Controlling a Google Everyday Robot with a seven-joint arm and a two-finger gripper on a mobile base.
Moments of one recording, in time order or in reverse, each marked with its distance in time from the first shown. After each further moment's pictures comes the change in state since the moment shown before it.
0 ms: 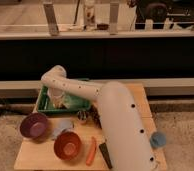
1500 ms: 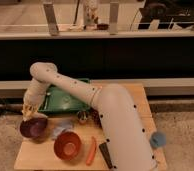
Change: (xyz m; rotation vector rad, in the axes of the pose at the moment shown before) arm -0.163 -0.048 -0.083 0.254 -0.538 -0.620
